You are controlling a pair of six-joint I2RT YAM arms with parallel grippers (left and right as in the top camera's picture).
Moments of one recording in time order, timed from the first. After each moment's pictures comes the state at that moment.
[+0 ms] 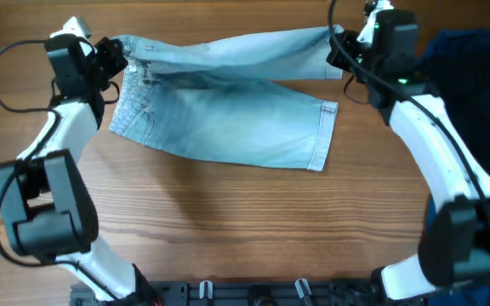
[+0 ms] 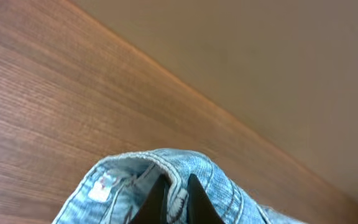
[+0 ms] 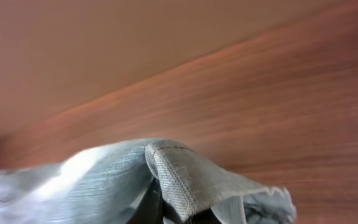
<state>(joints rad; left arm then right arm) 0.19 1.89 1.18 0.24 0.31 -0.56 0.12 1.70 1.30 -0.20 -0.16 0.49</state>
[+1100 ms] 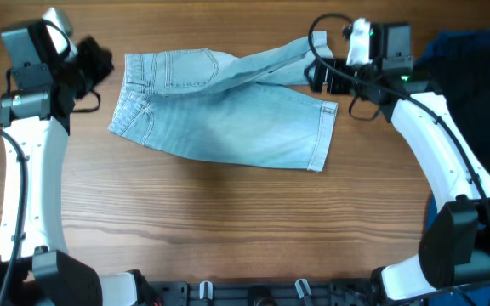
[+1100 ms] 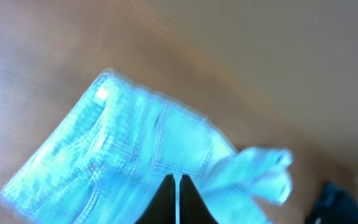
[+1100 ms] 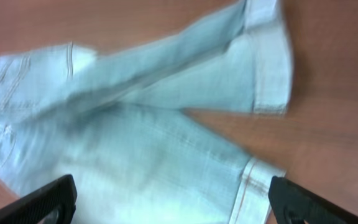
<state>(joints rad) 0.19 1.54 1.37 -0.62 0.34 -0.51 0.11 1.69 1.33 -0.57 -0.33 0.17</state>
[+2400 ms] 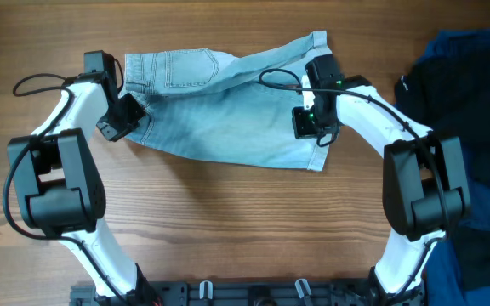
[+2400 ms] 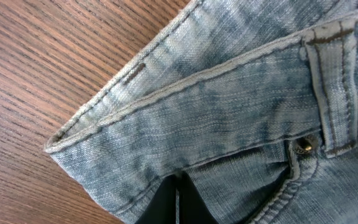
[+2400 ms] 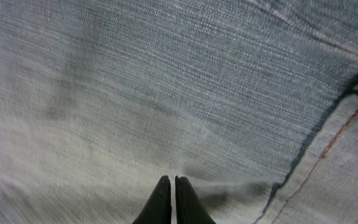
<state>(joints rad) 0.13 2.04 1.36 -0.75 0.03 -0.51 0.28 1.99 1.32 -0.73 -0.17 0.16</state>
